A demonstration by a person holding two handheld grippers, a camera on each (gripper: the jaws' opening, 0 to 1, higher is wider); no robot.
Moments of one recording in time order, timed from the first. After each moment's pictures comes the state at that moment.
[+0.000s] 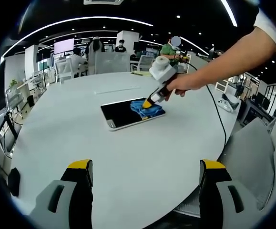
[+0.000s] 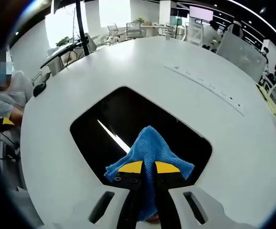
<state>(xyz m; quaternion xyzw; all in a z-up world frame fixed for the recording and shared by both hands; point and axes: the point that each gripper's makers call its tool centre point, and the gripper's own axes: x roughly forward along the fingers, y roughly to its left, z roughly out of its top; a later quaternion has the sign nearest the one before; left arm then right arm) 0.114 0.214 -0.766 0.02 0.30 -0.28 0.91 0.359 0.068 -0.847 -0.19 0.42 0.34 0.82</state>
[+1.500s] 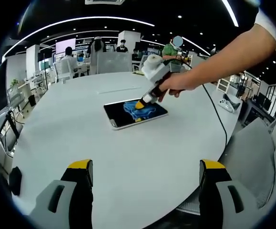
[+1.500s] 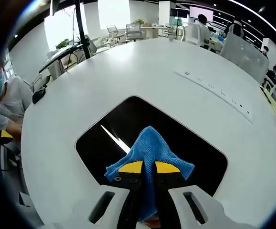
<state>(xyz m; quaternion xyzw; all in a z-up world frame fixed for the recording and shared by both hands) 0.115 0.222 -0.766 0.02 0.30 -0.27 0.92 0.364 0.108 -0.848 -0.17 0.42 0.34 0.82</state>
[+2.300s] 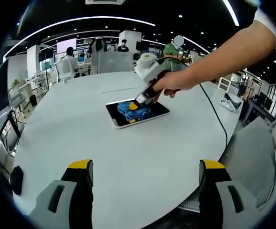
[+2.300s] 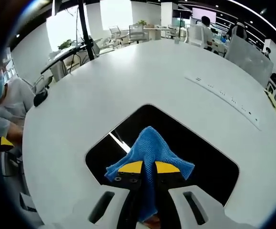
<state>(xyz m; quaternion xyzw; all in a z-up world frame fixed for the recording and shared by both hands) 0.114 0.228 -0.767 0.02 0.30 -0.26 0.92 0.364 0.141 -0.849 -0.17 0.42 0.35 0.82</state>
